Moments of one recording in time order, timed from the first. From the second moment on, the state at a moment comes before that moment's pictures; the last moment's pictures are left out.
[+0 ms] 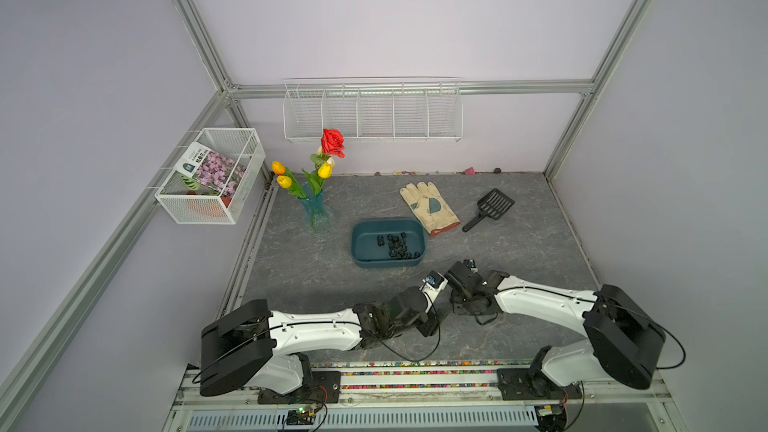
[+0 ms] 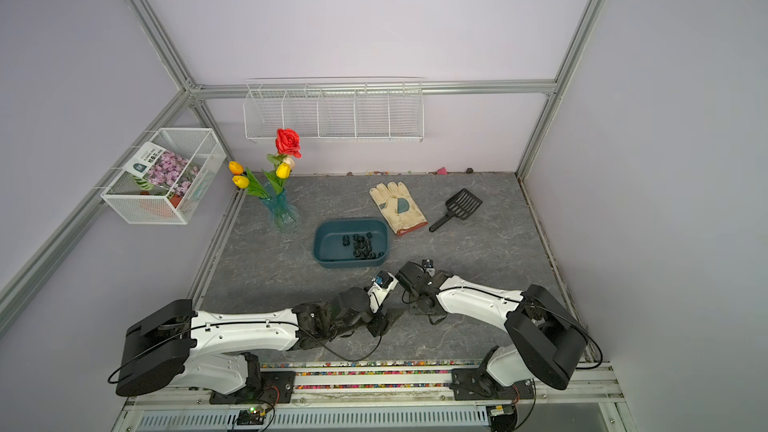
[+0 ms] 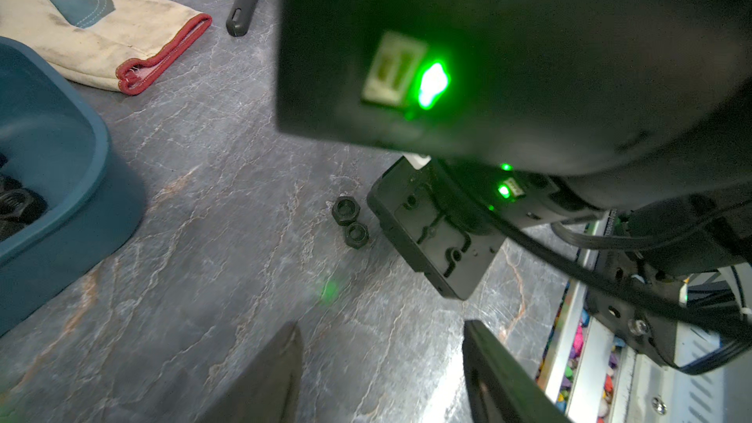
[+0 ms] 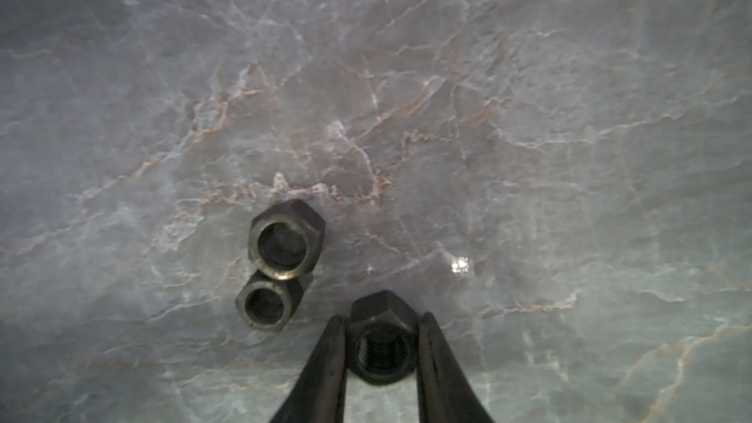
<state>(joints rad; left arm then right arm) -1.27 1.39 0.65 0.18 -0.15 -0.31 0.81 1.45 0.71 -0.64 0.21 0.82</state>
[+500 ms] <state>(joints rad) -1.23 1.34 0.65 0.13 -0.26 -0.32 0.80 1.45 0.85 -0.73 0.24 0.75</state>
